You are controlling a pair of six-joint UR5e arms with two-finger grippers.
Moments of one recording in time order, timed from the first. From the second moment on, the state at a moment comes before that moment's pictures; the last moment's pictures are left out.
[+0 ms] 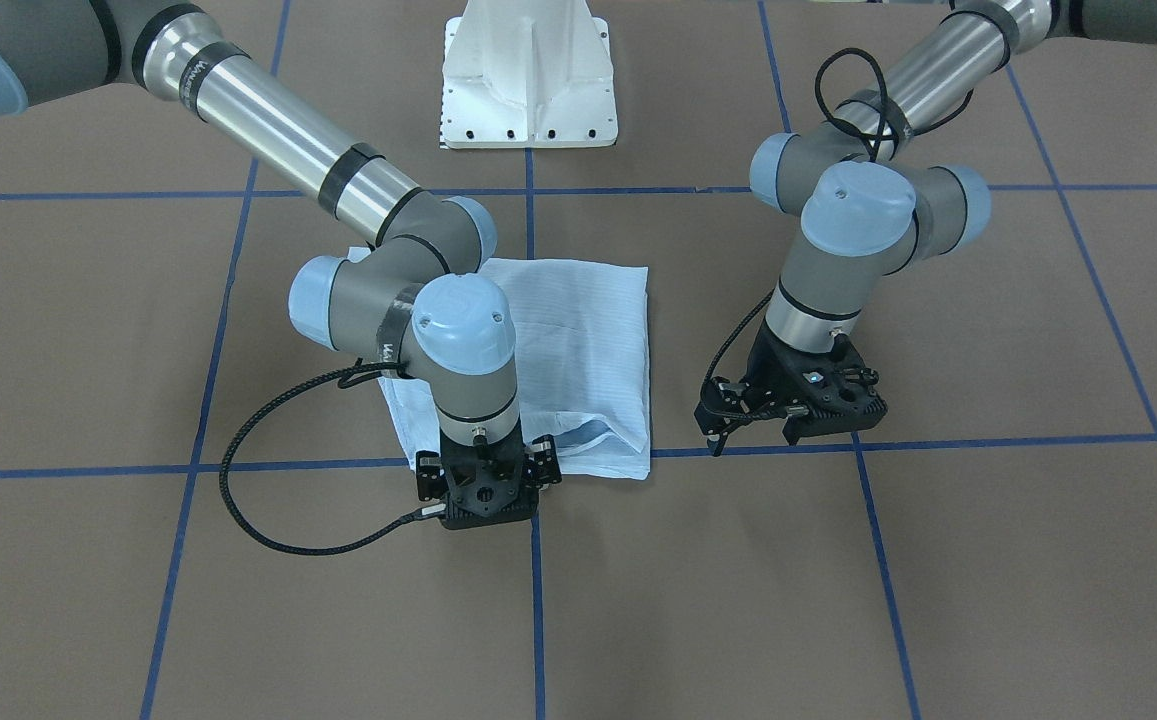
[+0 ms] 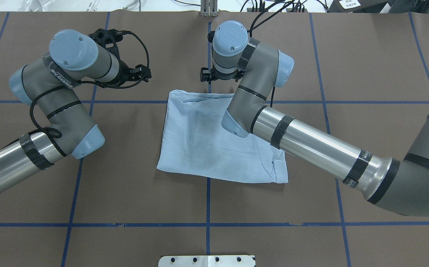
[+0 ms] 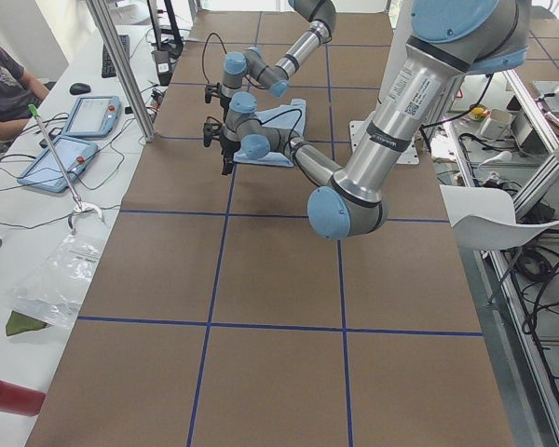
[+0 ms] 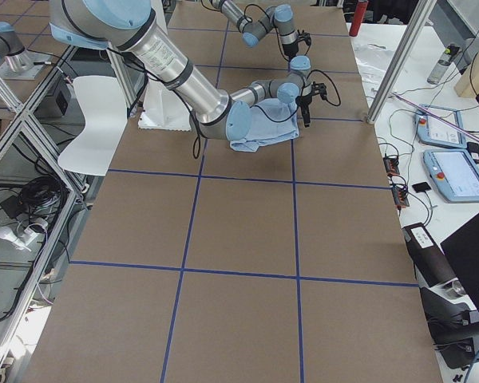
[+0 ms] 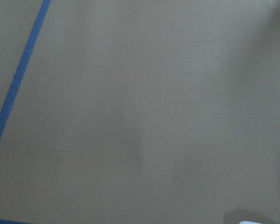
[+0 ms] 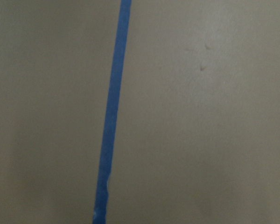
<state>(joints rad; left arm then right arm) -0.77 -2.15 -1.48 -2.01 -1.83 -1.25 0.70 -0.54 0.92 -1.15 1.82 1.00</state>
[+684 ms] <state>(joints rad) -0.93 -2.00 -1.63 -2.01 -1.96 -0.97 0.93 -0.71 1.20 -1.38 2.07 0.80</state>
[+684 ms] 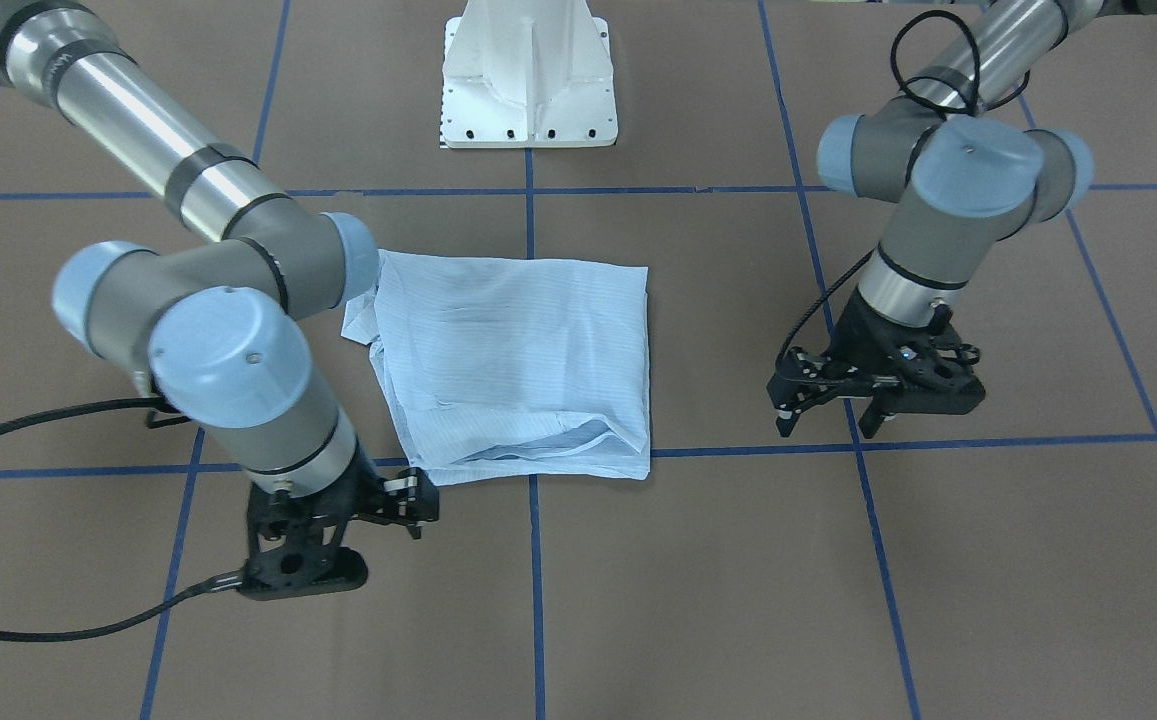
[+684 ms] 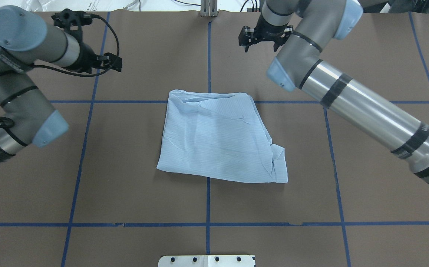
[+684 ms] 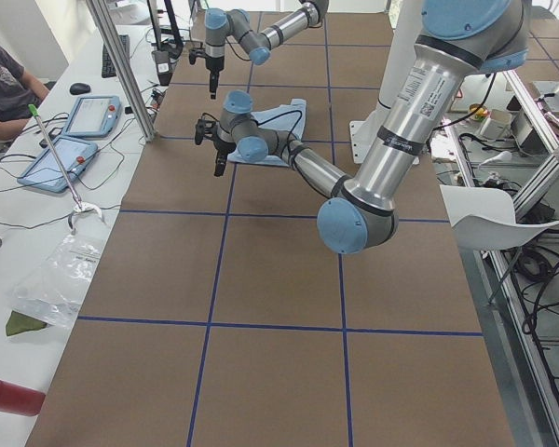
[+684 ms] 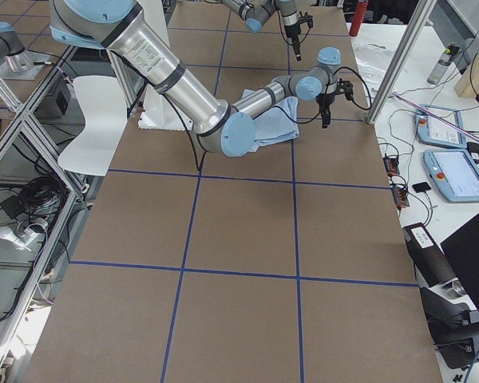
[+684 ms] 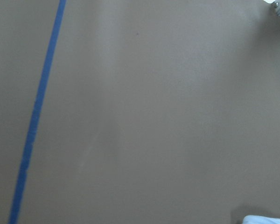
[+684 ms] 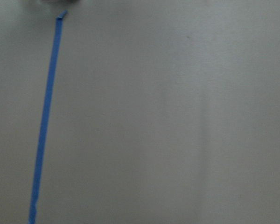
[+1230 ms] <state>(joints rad) -1.28 -1.72 -1.71 -1.99 -2.18 -0.48 1.23 -1.02 1.36 -1.50 2.22 0.29</state>
